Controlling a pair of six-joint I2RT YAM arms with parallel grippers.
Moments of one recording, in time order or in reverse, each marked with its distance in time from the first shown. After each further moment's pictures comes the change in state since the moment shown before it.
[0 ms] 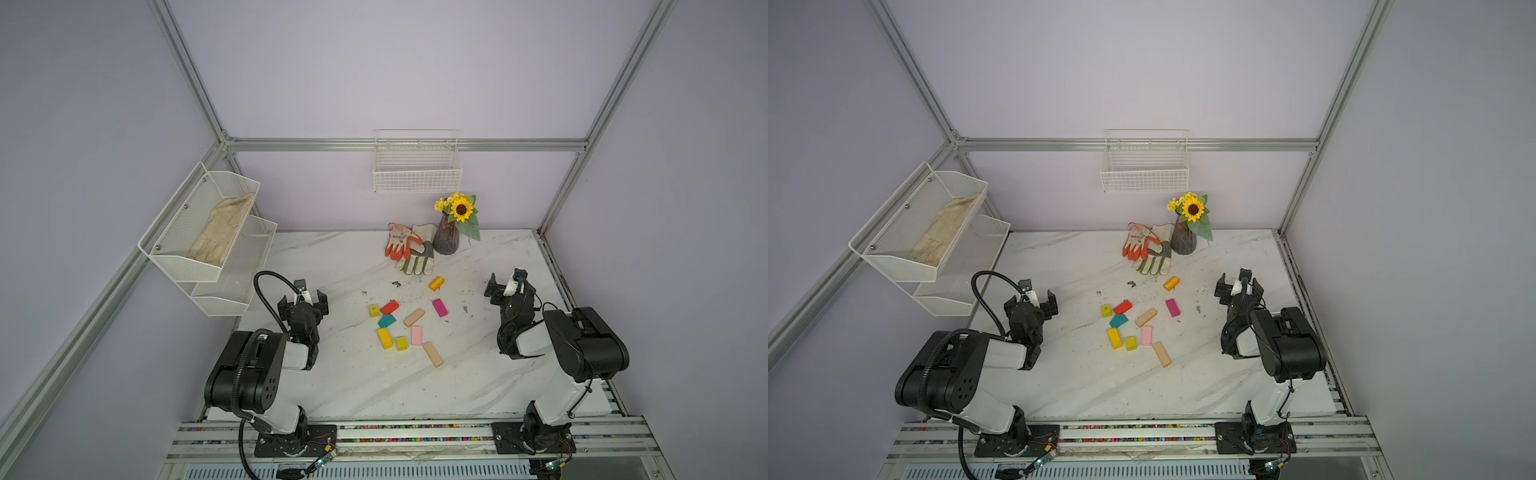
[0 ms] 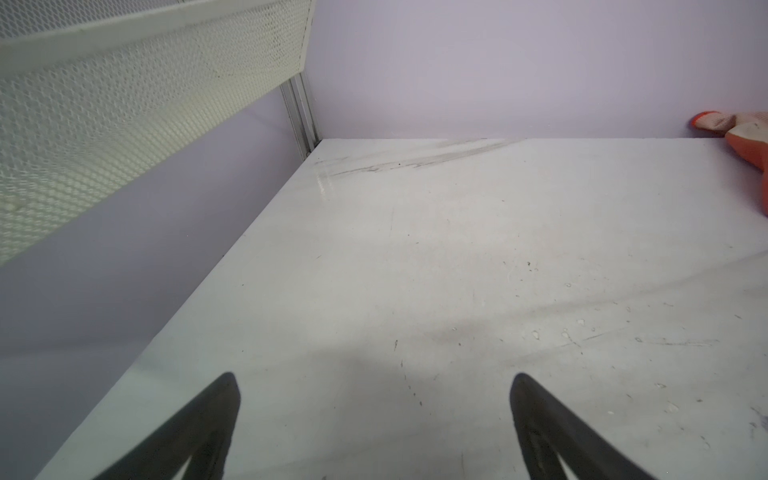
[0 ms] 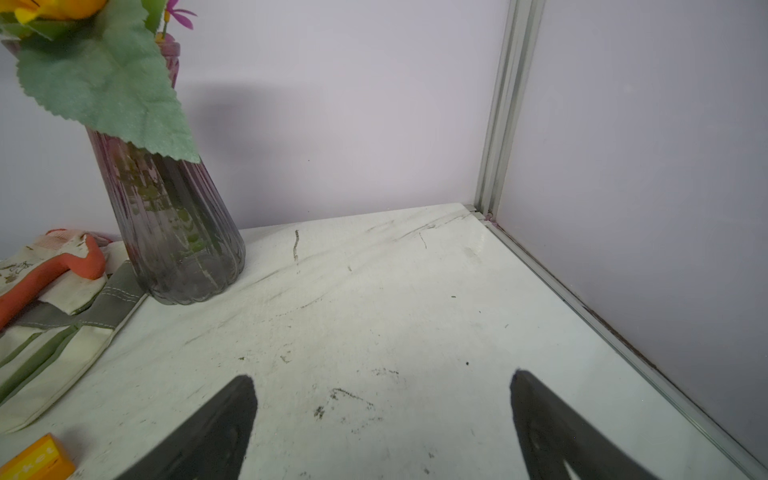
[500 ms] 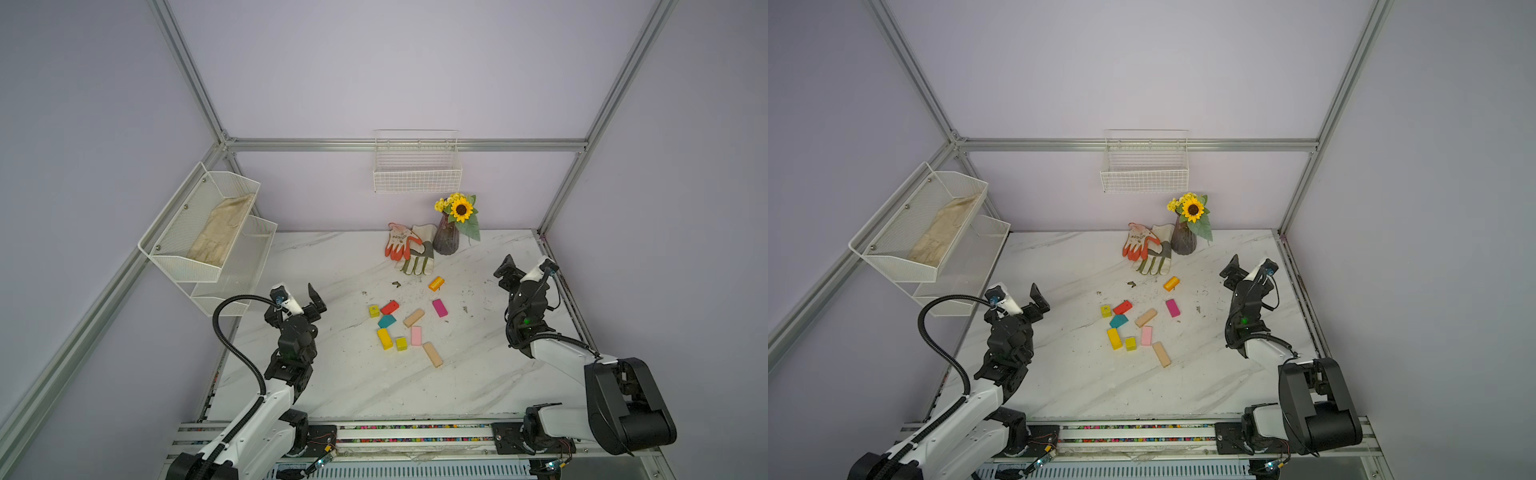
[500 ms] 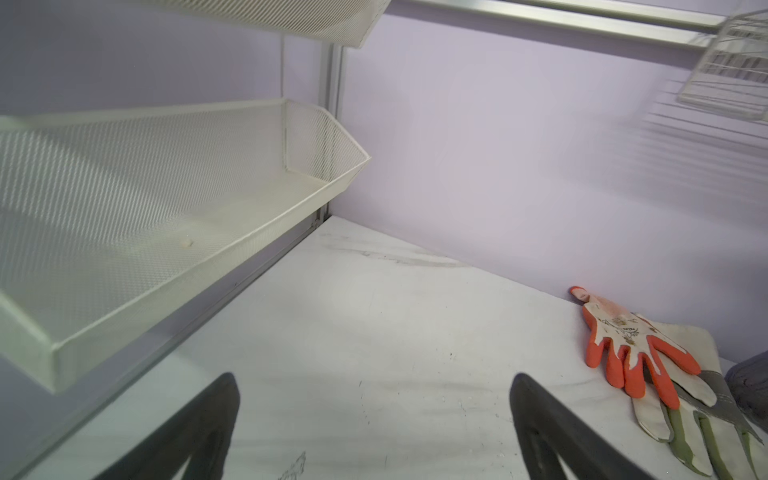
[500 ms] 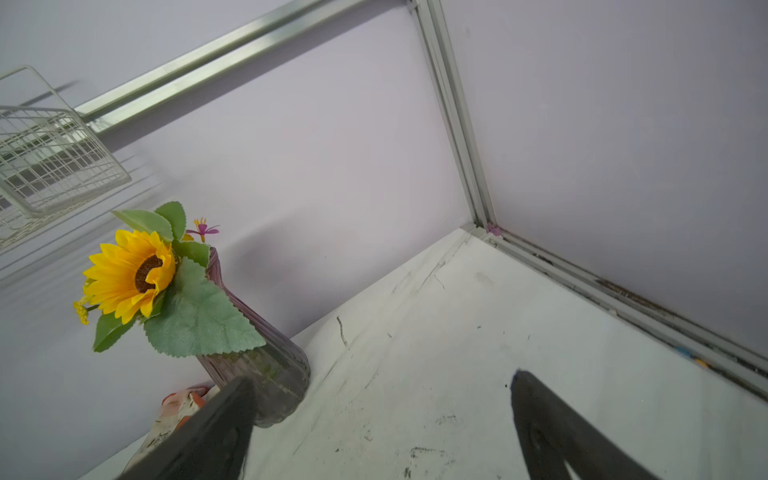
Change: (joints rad) left arm -0.139 -0.703 -0.029 -0.538 -0.222 -0.332; right arm 0.031 -0.376 0.123 -0.500 0.114 0.442
